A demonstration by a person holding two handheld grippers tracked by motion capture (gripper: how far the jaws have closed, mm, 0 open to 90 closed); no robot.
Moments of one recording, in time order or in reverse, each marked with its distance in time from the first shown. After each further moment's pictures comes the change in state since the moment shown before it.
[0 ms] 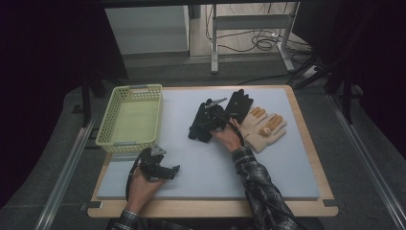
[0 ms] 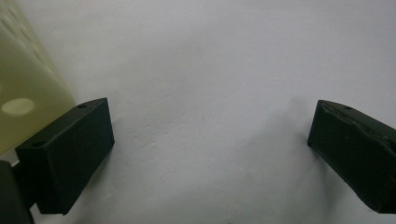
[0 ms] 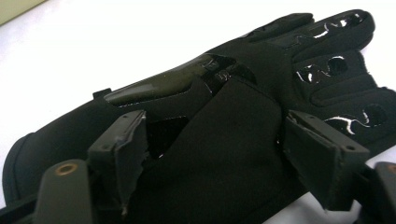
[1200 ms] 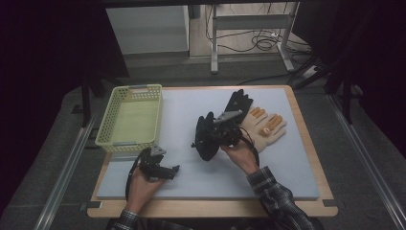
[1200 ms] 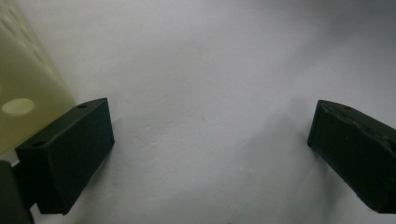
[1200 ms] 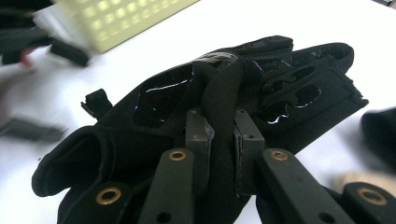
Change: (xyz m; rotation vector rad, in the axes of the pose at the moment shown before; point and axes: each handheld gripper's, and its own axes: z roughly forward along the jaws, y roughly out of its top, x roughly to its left) left arm 0.000 0.000 0.000 -0.003 0.003 -0.004; right arm 0.056 -0.034 -0.112 -0.081 0.113 -0.073
